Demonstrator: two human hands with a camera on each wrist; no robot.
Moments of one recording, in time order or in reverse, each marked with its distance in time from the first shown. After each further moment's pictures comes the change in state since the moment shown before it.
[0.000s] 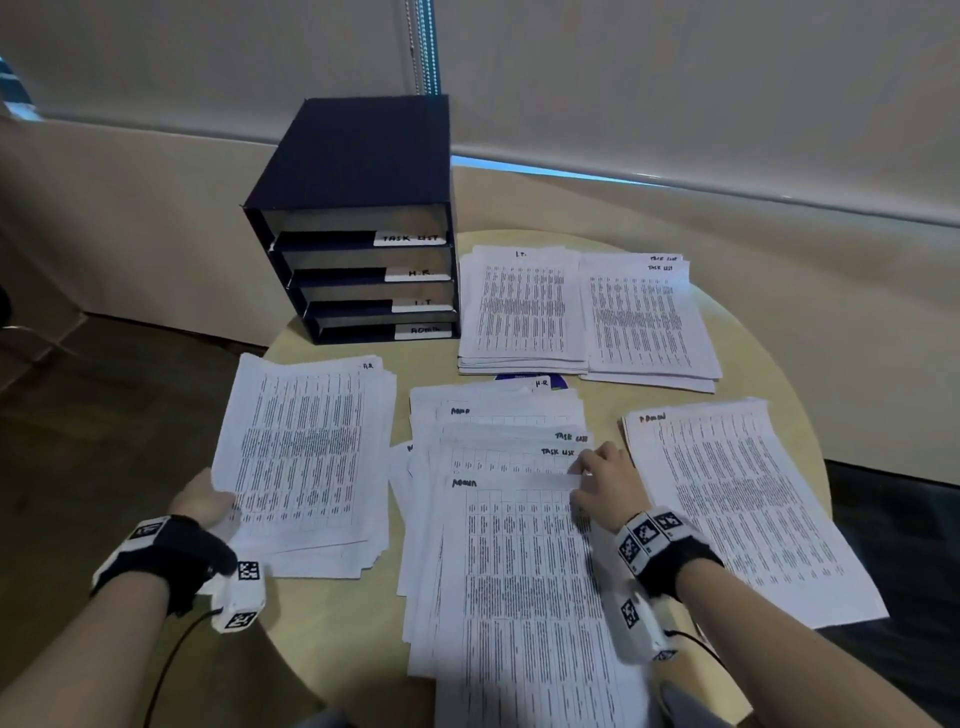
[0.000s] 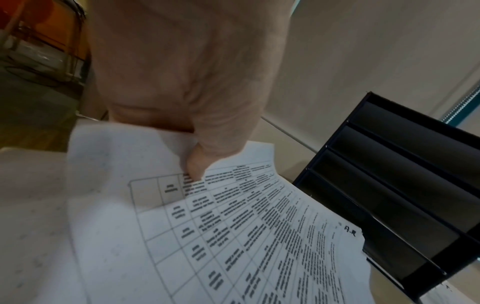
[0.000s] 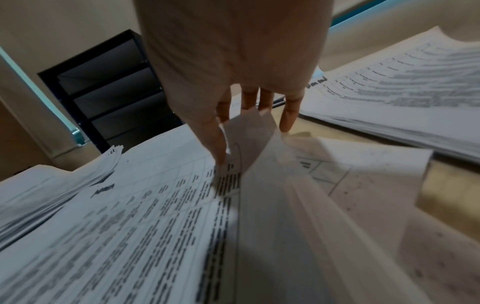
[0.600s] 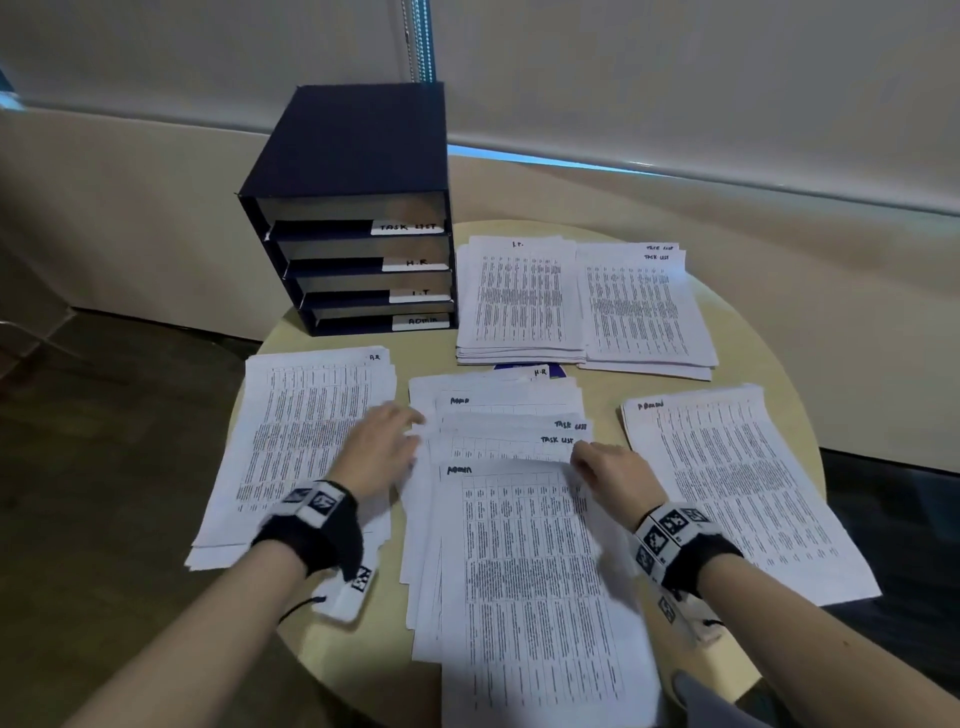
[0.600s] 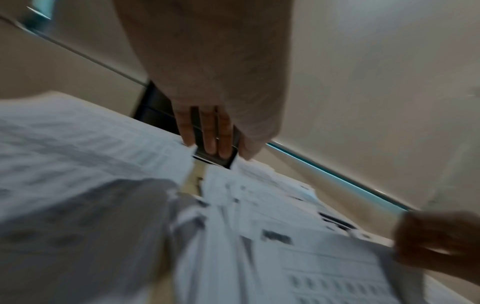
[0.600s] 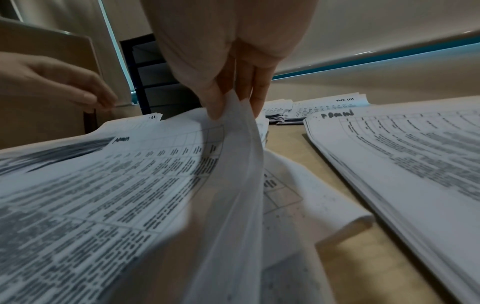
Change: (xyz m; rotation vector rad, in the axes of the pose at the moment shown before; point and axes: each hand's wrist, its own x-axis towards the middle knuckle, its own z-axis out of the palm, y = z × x) left_hand -0.112 0.155 0.078 0.219 -0.011 0.821; right_hand -0.020 -0.005 -0.017 -0.084 0.146 -0.336
